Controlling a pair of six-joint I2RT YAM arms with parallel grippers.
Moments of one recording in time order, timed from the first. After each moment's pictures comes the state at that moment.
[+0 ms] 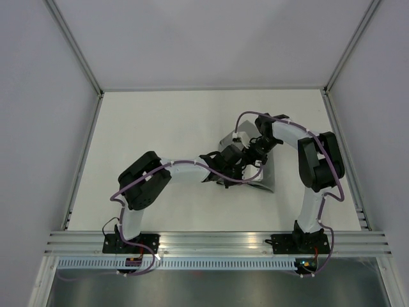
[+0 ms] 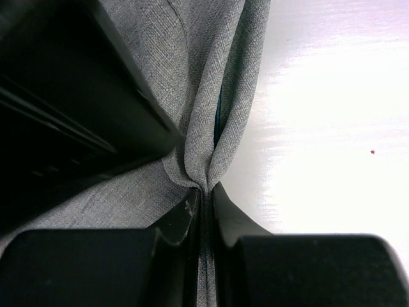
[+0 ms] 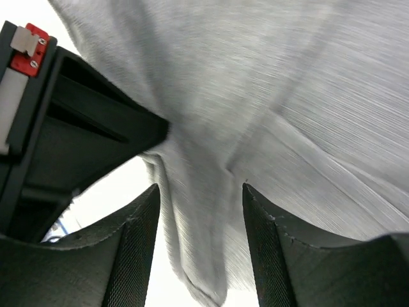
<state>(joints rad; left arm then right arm) -0.98 1.97 1.21 -0.10 0.32 0.59 0.29 1.97 1.33 -1.03 -0.62 -0.75</state>
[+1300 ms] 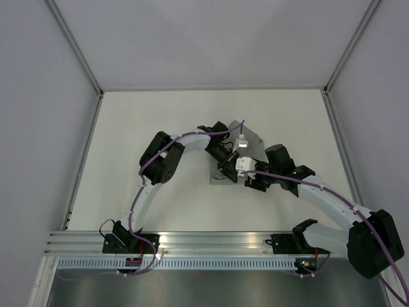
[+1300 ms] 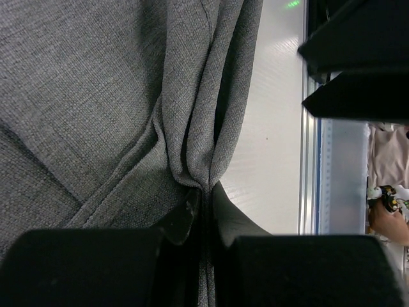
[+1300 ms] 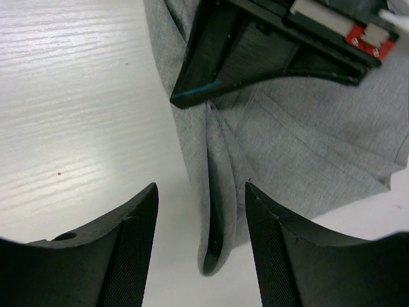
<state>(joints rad) -0.68 2.40 1.73 -0.69 1.11 0.36 0.45 1.11 0.62 -0.40 -0.41 -0.84</state>
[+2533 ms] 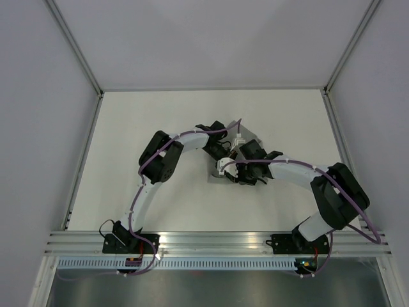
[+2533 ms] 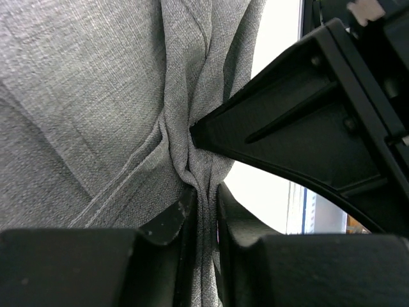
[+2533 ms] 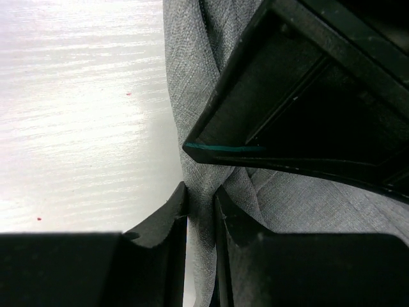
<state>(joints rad) -0.66 2.41 1.75 -0.75 1.13 0.34 0.60 1.55 0.80 -0.39 -0.30 -0.85</state>
